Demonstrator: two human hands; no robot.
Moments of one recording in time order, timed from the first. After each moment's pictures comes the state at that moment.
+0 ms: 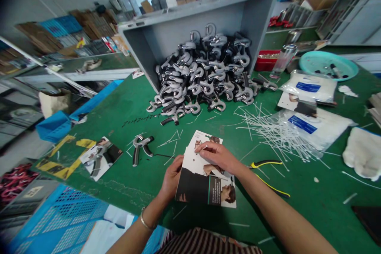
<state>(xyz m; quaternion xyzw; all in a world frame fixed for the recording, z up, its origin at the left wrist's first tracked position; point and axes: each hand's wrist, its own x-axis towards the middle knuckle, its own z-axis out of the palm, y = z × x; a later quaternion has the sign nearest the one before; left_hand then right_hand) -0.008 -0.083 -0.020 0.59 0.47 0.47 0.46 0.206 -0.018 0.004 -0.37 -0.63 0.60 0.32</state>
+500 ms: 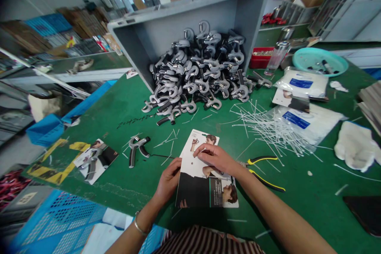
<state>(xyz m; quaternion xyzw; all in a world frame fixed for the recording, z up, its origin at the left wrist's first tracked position) -0.017 -0.088 -0.021 0.62 0.46 0.43 0.47 0.210 -0.030 0.003 -0.35 -0.63 0.62 0.31</state>
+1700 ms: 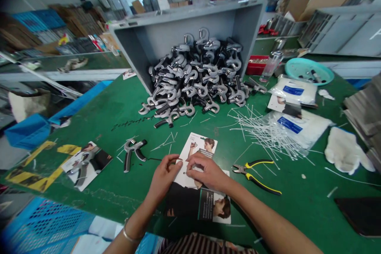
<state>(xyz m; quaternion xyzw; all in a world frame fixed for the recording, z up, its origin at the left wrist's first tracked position) -0.018 -0.076 0.005 0.48 0.60 0.39 0.50 0.176 -0.051 -0.001 -0.36 -0.70 0.52 0.34</state>
